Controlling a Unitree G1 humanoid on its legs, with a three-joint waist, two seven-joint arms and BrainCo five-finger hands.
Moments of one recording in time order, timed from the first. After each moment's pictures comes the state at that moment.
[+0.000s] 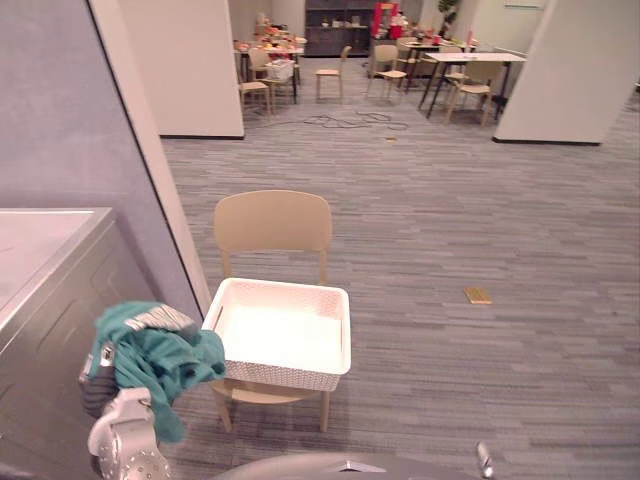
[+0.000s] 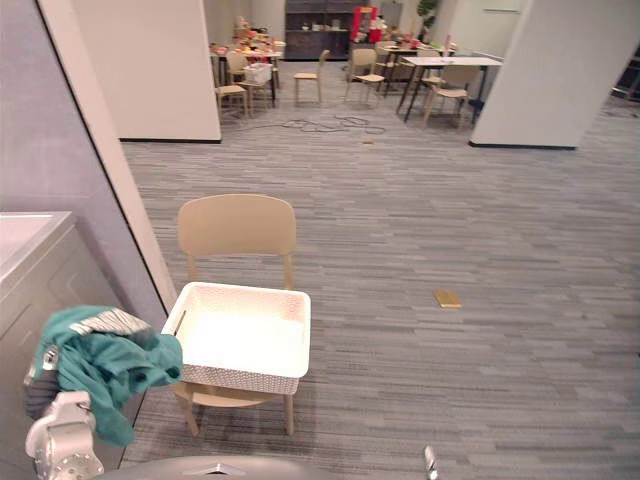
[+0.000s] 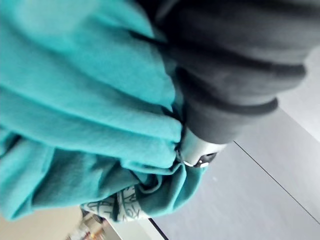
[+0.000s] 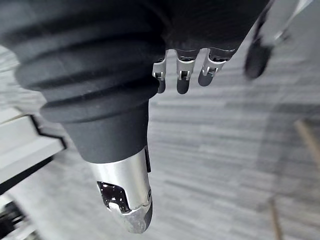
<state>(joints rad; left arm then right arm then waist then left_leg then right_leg) 0.31 -0.08 0.41 0.22 -0.89 -0.18 0.11 0.34 0.07 -0.54 0.75 0.98 -0.10 -0.13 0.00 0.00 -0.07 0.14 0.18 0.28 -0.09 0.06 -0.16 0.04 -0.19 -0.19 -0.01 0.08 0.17</state>
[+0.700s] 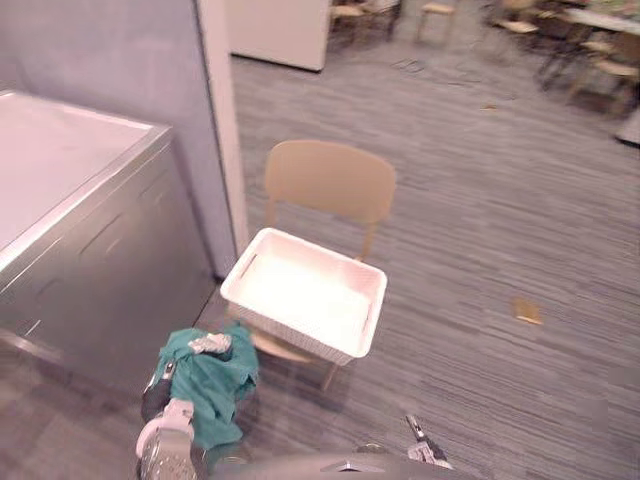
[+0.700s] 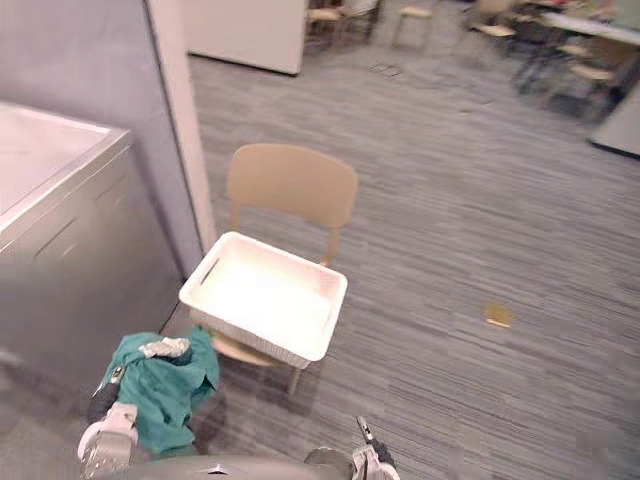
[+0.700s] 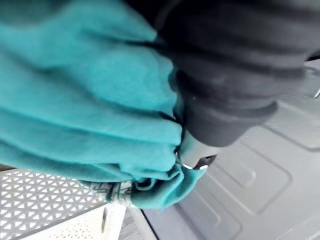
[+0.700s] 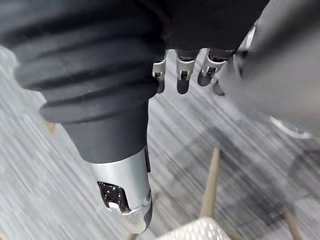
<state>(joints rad) 0.23 -0.08 0.27 0.40 -0.84 -0.12 0.10 0.09 0.02 -0.32 0.95 0.86 -0.09 -0.12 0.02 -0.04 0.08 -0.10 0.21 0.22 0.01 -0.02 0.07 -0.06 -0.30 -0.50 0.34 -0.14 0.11</state>
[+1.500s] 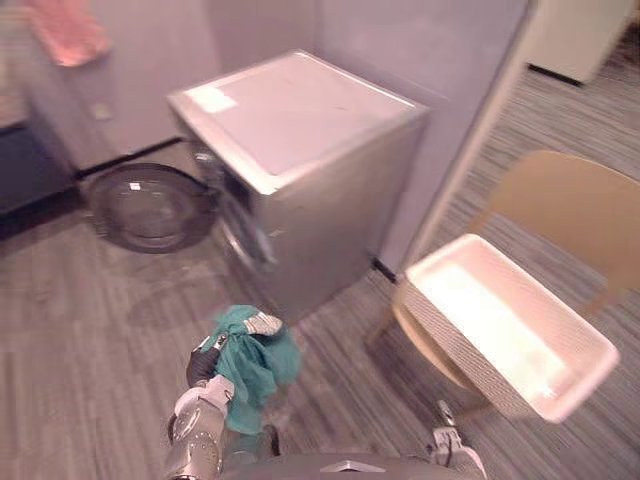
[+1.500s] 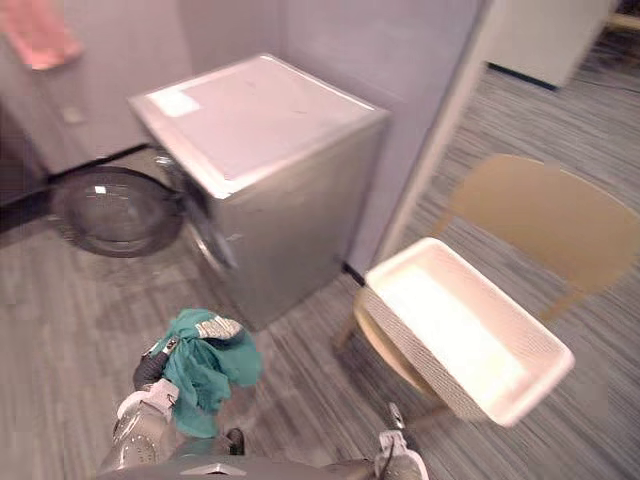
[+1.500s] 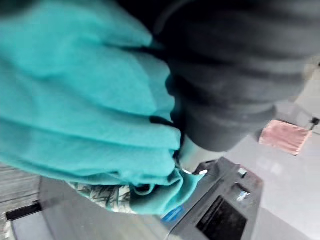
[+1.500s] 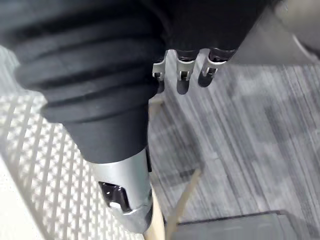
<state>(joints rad) 0.19 -0.02 0.04 0.39 -0.66 -0.13 0.07 0.03 -0.03 -0.49 1.01 0.89 -0.10 -0.14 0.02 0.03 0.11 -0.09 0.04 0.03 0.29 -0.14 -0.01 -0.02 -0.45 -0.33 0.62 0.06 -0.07</state>
